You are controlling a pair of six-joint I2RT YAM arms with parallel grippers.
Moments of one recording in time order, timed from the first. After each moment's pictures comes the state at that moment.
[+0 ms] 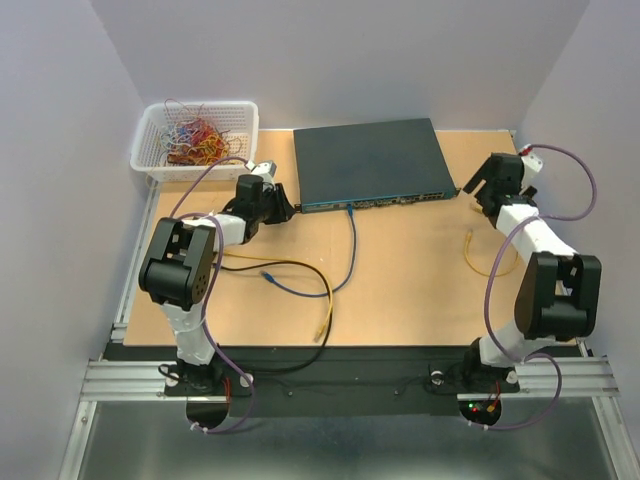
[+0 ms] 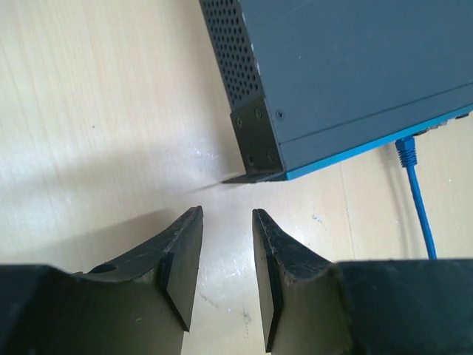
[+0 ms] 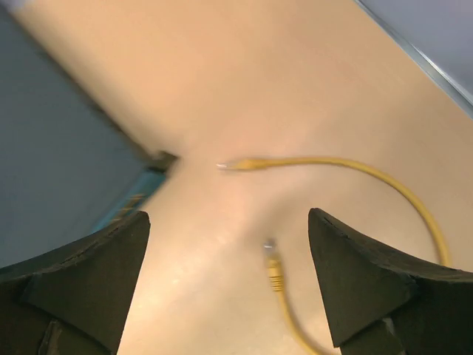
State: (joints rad) left arm -0.27 1.83 0.96 0.30 0.22 -0.39; right arm -0.04 1.52 1.07 -0.11 0.35 0.48
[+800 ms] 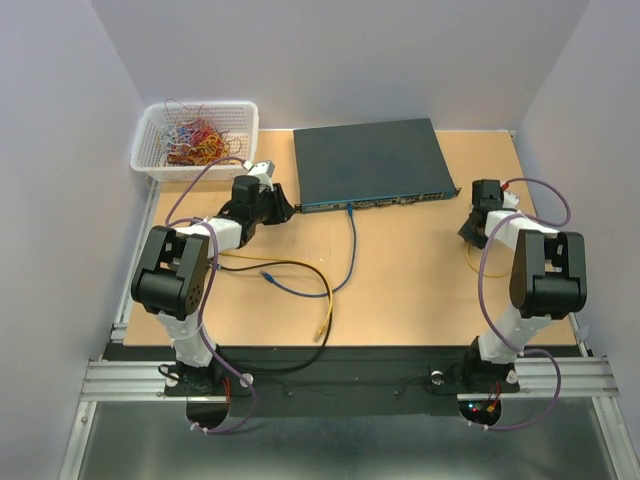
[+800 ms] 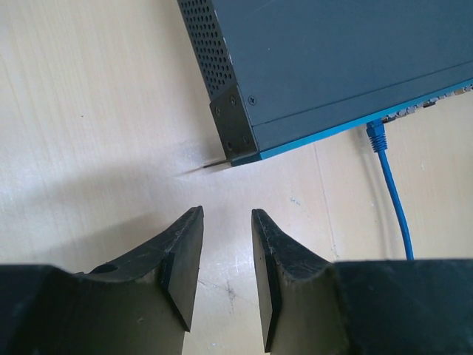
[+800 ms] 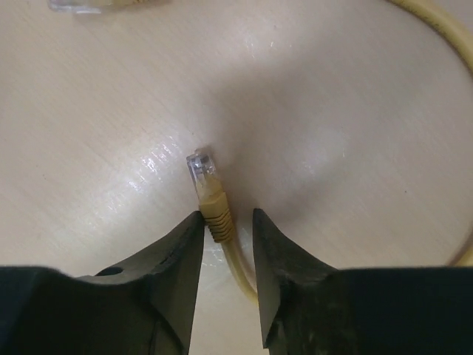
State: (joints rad) left arm -0.27 1.75 0.91 0.30 0.25 -0.39; right arm -0.09 1.71 0.97 -0.28 0.30 0.59
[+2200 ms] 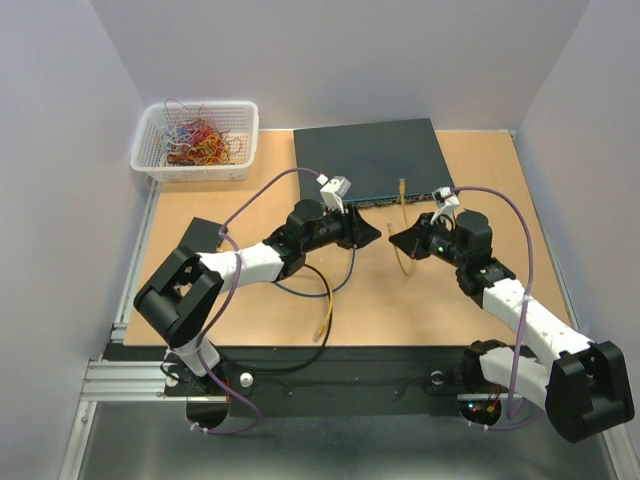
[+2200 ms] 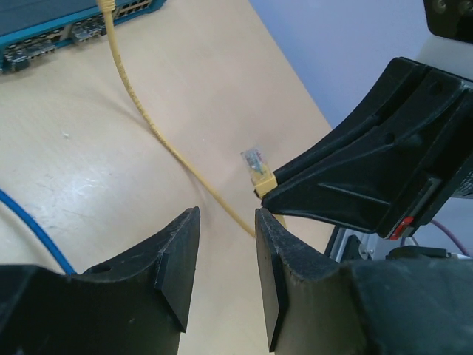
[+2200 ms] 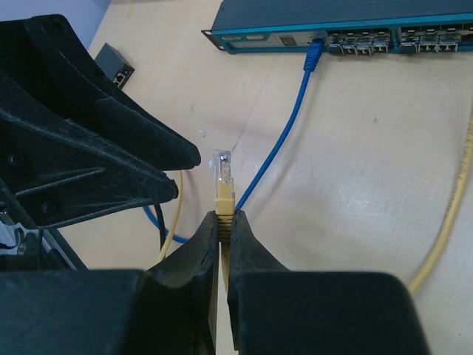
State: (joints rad) left arm -0.76 1.62 0.86 0.59 0.31 -0.66; right arm 0.30 1.03 0.54 0.17 -0.44 0.44
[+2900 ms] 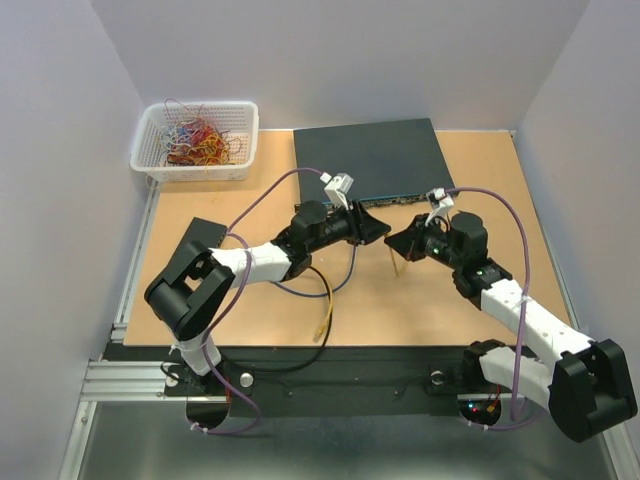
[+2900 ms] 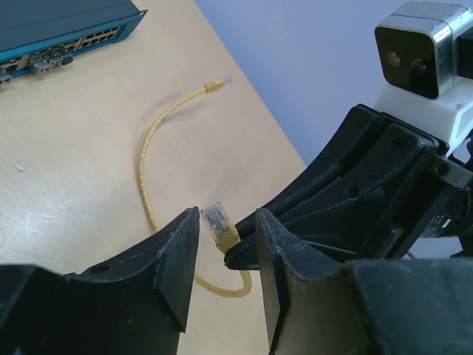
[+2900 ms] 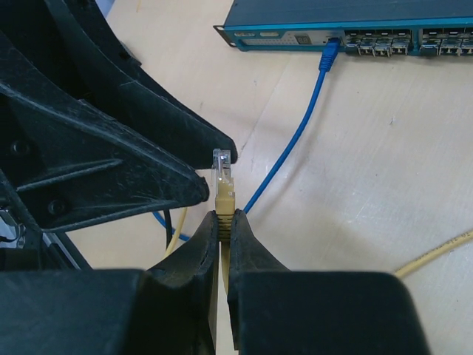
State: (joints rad) left arm -0.79 1.69 0.88 0.74 0.29 -0.77; right arm 0.35 1.03 0.54 0.19 -0.42 0.43
